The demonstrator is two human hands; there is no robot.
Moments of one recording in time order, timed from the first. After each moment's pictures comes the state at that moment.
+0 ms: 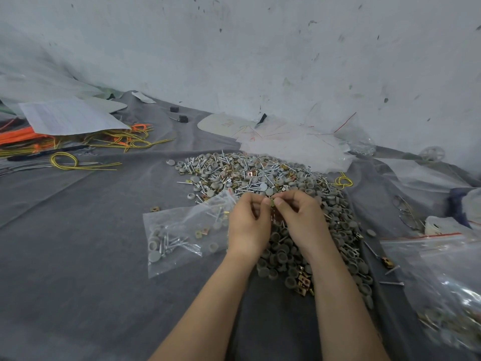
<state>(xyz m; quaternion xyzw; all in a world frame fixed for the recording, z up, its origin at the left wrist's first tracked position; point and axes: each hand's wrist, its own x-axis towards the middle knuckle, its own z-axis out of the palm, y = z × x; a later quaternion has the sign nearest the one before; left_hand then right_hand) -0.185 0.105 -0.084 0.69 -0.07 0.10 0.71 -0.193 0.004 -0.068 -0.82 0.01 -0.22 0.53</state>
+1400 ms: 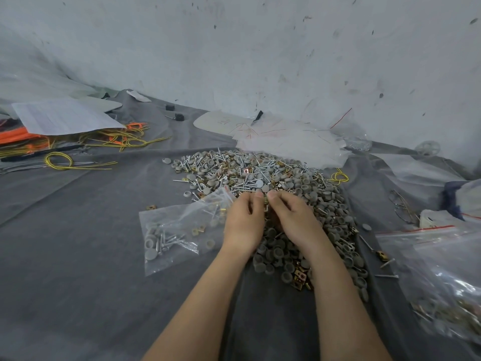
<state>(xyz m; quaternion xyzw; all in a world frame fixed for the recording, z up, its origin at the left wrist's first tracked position) -0.183 0.108 -0.082 0.73 -0.08 0.07 0.68 -0.197 0.001 -0.068 -0.86 0.00 -0.13 0.49</state>
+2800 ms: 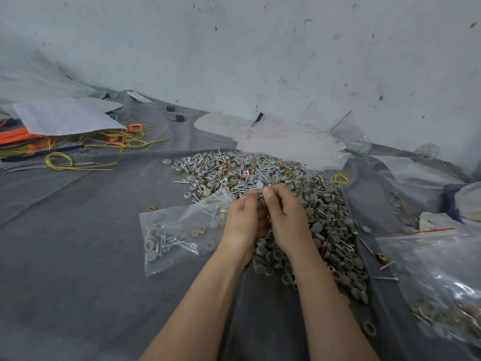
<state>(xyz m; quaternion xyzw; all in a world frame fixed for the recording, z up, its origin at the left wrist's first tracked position) -0.193 0.109 -0.068 0.53 -0.06 -0.09 0.84 -0.197 0.022 -0.072 -0.83 -0.08 -0.26 0.49</state>
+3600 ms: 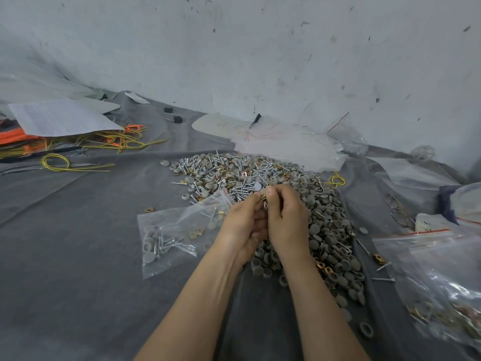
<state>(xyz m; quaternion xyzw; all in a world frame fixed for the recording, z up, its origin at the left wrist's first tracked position) -0.190 0.112 -0.063 0.45 -0.02 -0.18 0.88 -0.199 0.029 -0.072 -0.83 -0.02 -0.39 0.39</state>
